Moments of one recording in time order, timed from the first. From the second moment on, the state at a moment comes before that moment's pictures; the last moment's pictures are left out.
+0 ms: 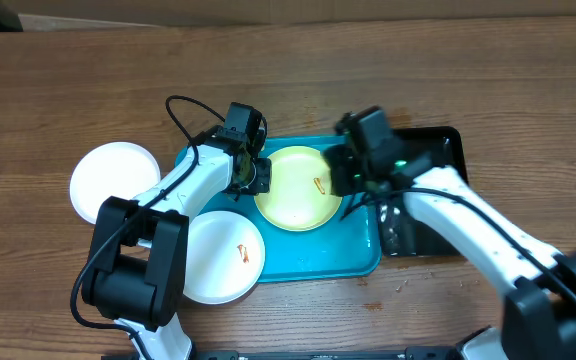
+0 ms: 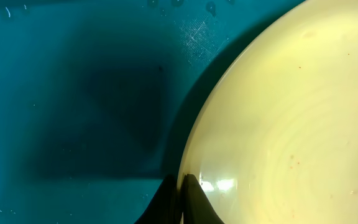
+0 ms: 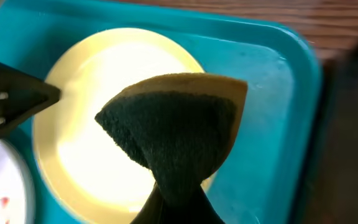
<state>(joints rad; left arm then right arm) -0.31 1.88 1.17 -0.63 0.07 -0.23 0.54 1.67 1.16 -0.57 -0.05 0.31</state>
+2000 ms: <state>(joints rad) -0.31 1.88 1.17 -0.63 0.07 -0.23 0.11 1.75 1.25 -0.71 -0.97 0.26</state>
